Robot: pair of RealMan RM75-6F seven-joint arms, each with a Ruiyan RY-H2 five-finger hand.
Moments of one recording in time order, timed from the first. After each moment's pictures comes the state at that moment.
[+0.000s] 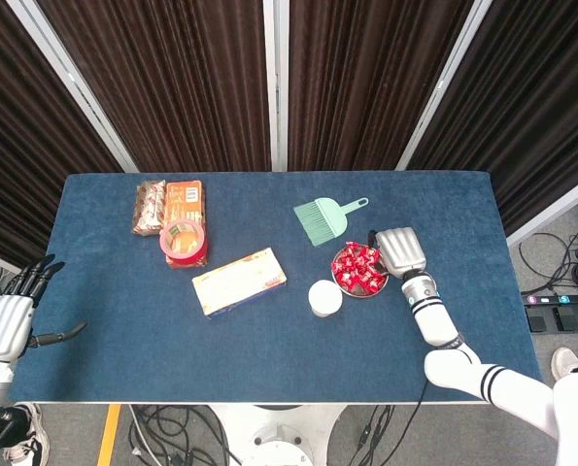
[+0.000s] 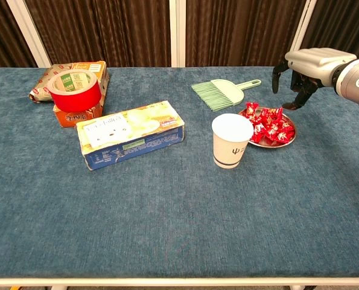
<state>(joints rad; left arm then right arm) -0.17 -1.23 -0.05 -1.36 1.54 1.47 -0.28 0.78 -1.59 0.24 -1.19 -0.94 0.82 -0.44</state>
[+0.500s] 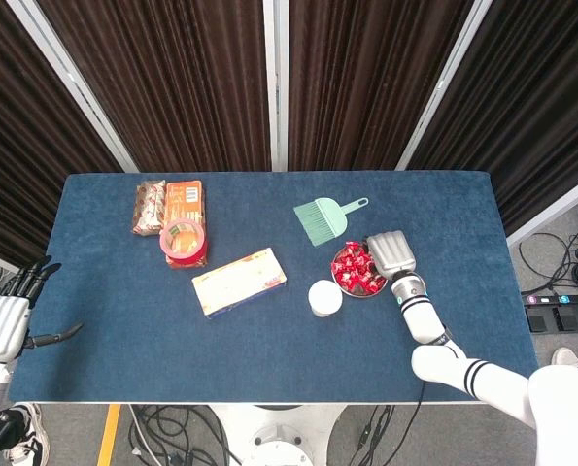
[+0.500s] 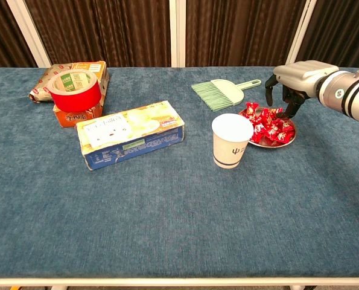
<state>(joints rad) -0.17 -1.23 -0.05 -1.33 1.53 1.47 -0.31 0.84 -1.66 0.21 -1.10 -0.86 0.79 -0.53</state>
